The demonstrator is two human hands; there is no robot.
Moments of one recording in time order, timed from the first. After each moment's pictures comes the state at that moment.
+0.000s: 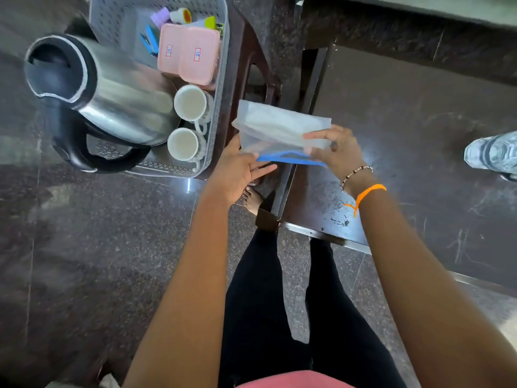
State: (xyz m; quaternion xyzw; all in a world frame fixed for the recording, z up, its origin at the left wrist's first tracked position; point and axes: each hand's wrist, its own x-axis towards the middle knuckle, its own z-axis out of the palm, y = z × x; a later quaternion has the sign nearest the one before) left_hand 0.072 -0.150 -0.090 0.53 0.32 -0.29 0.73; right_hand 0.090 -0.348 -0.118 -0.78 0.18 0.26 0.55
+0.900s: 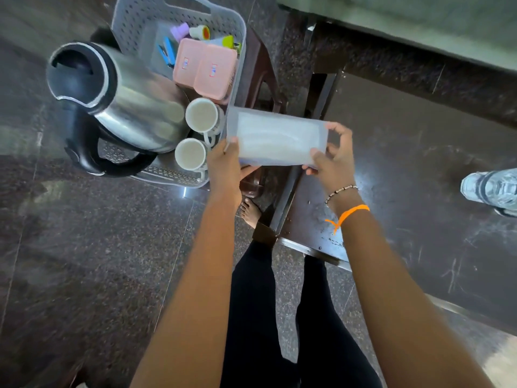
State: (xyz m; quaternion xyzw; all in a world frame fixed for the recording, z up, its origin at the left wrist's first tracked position) left_hand 0.090 -0.150 -0.080 0.56 0.45 -0.07 0.69; right_hand 0.099 -0.317 -0.104 -0.67 0.23 0.17 0.69
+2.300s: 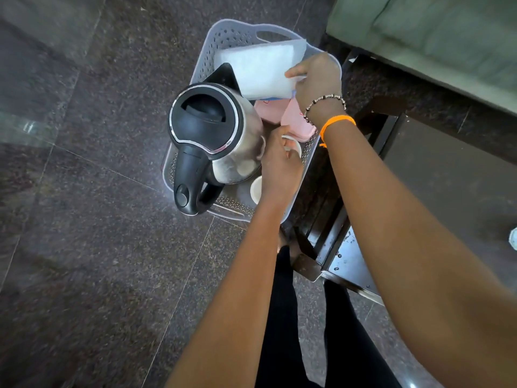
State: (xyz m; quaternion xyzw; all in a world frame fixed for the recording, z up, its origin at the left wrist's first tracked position) left_hand 0.152 -0.059 -0.081 0.77 0.29 -0.07 0.56; right_hand 0.284 -0.101 -0.082 -0.93 0.02 0.21 0.32
